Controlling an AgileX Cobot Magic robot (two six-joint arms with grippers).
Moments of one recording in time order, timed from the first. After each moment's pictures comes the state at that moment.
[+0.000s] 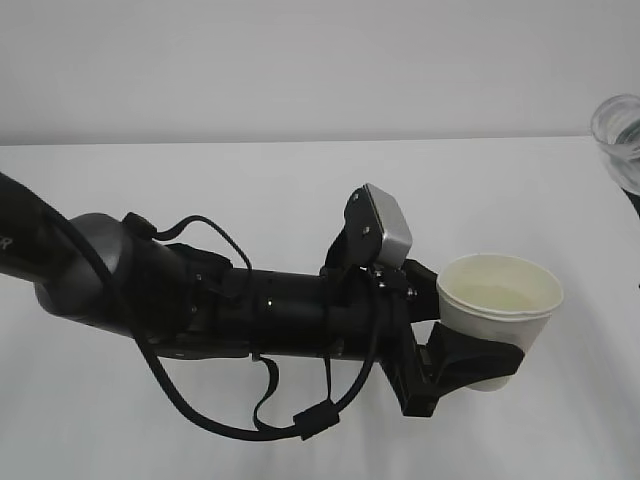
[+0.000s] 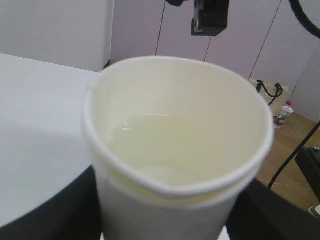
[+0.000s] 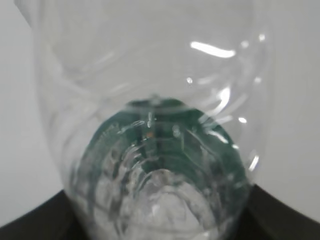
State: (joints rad) left arm -0.80 2.11 -1.03 0.92 -1.01 -0.65; right arm 0.02 1.15 -0.26 -0.22 -0.79 -0.85
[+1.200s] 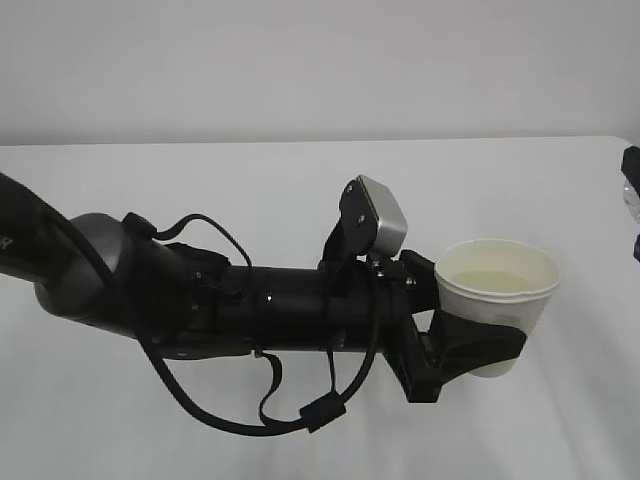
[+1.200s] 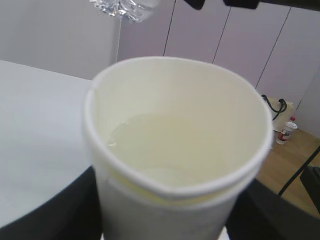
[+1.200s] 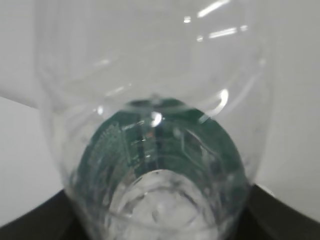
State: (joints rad) left arm -0.80 2.11 -1.03 0.87 -1.03 -0.65; right arm 0.02 1.15 -0.26 -0.16 -0.79 -0.20
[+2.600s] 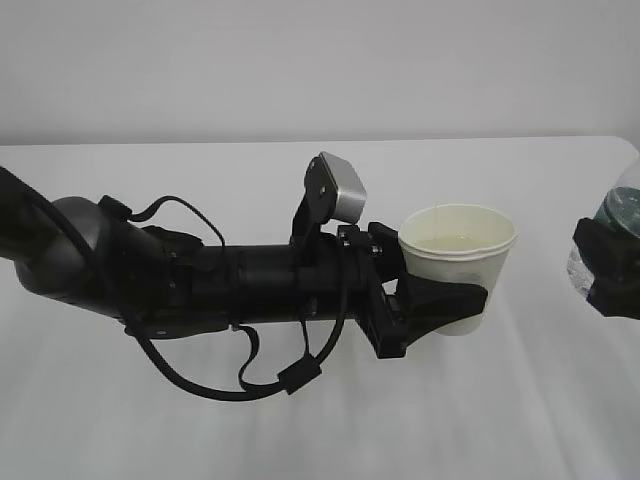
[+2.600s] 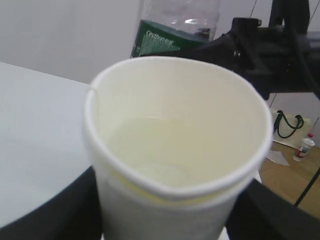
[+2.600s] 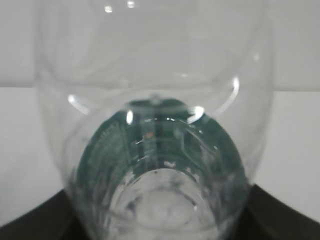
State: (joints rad) left arm -0.72 2.11 -1.03 0.87 -1.08 -0.65; right arm 0.02 1.49 -0.18 -0.16 -1.07 0.08
